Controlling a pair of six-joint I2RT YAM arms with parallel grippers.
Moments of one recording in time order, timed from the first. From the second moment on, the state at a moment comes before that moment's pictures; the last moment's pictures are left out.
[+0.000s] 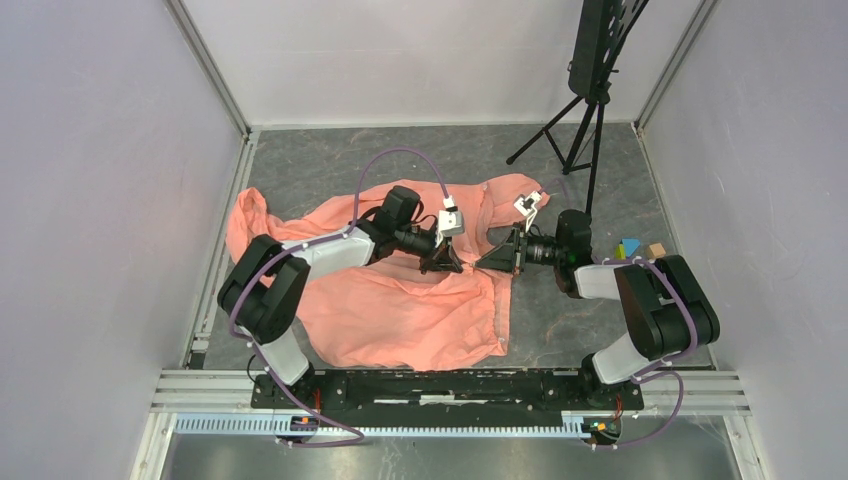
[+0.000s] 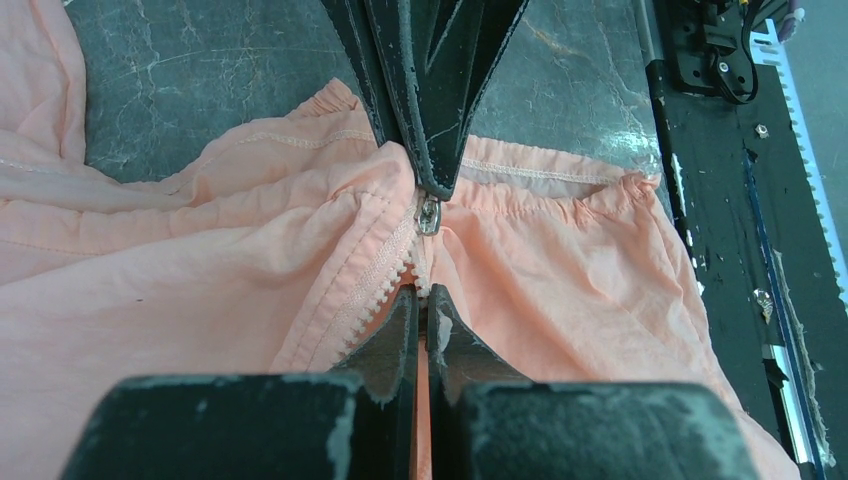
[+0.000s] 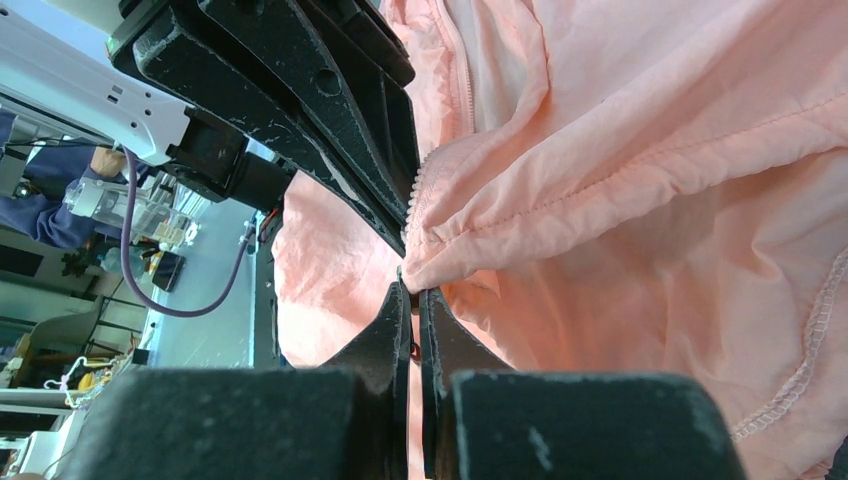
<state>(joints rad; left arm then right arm) -0.64 1.71 0.99 0.01 0.92 0.41 0.22 1.55 0.46 0.81 -1.12 0.50</state>
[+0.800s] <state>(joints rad) -0.65 1.71 0.99 -0.02 0.92 0.43 0.25 1.61 0.47 0.91 -1.15 0.58</state>
